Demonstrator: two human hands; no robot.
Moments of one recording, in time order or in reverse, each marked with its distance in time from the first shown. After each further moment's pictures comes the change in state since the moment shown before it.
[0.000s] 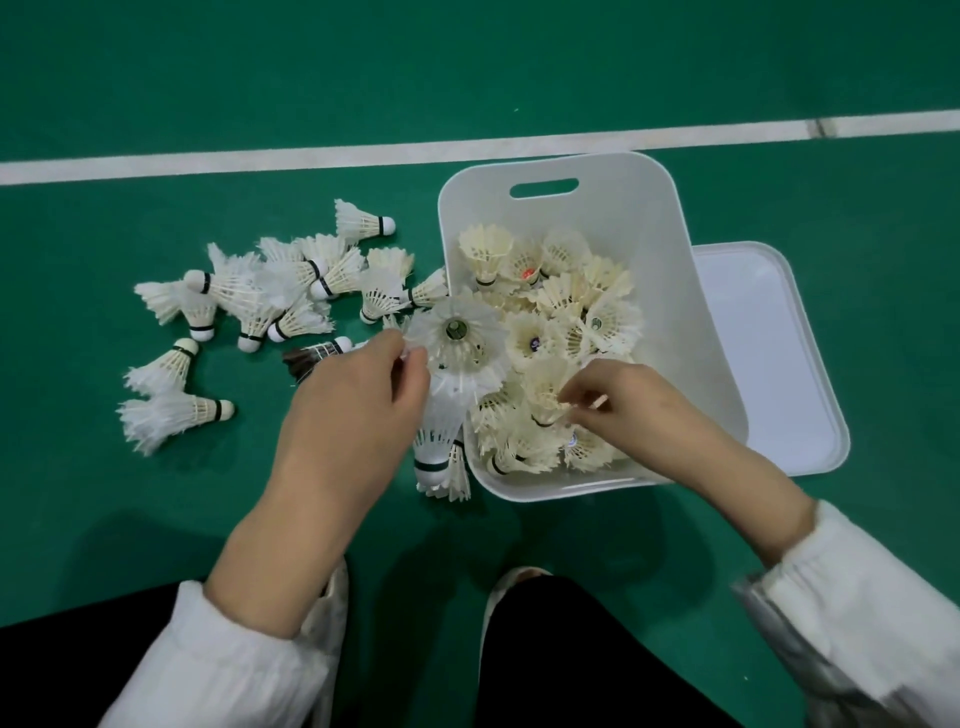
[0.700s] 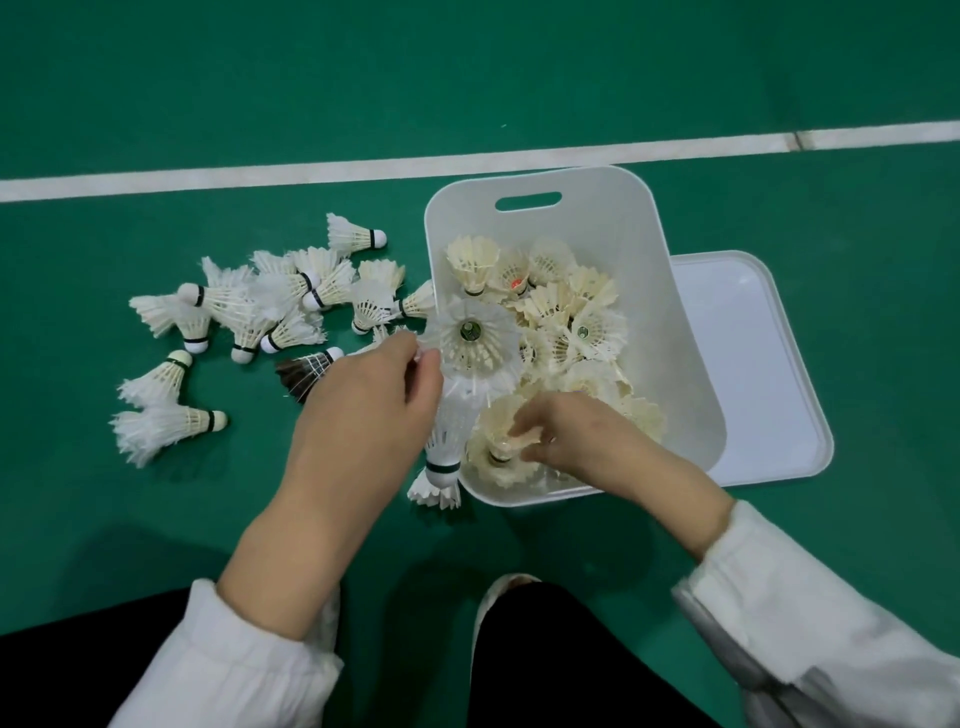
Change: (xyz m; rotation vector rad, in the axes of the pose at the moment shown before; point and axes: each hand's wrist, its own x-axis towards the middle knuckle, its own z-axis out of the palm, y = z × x) left_hand -0.002 0.020 0.002 -0.040 0.008 0.040; right_hand 0.008 -0.012 0.024 -0.046 -0.188 0.037
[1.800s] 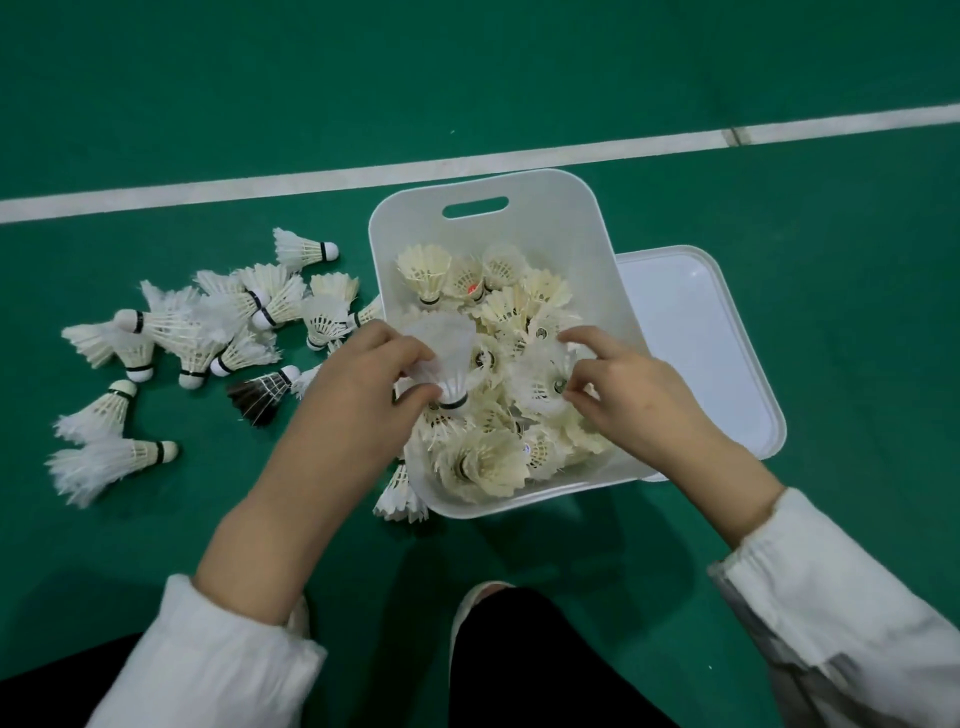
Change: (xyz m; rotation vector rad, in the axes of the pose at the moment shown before) left_hand 0.023 0.005 0.019 -0.025 -0.125 0.161; right_hand -0.030 0.049 -0.041 -0.319 0.448 -0.038
